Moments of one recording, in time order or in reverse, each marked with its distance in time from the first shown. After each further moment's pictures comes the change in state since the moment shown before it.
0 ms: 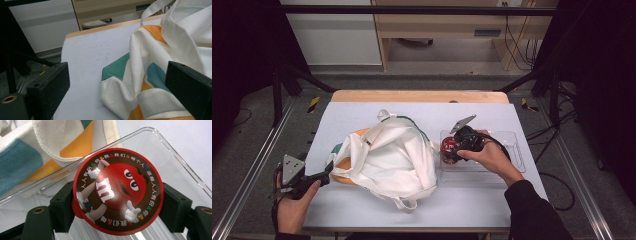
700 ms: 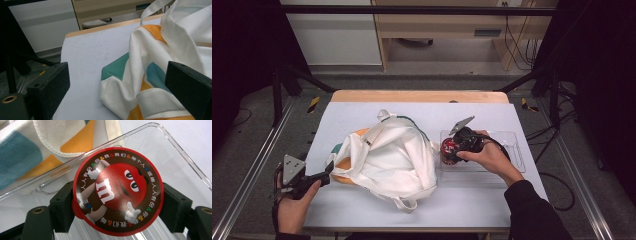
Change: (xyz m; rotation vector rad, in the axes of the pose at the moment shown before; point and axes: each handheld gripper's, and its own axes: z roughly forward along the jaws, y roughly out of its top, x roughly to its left) left arm -0.001 0.000 0.000 0.003 0.001 0.000; right arm 0.002 -0.001 0.002 0.022 -0.002 -0.020
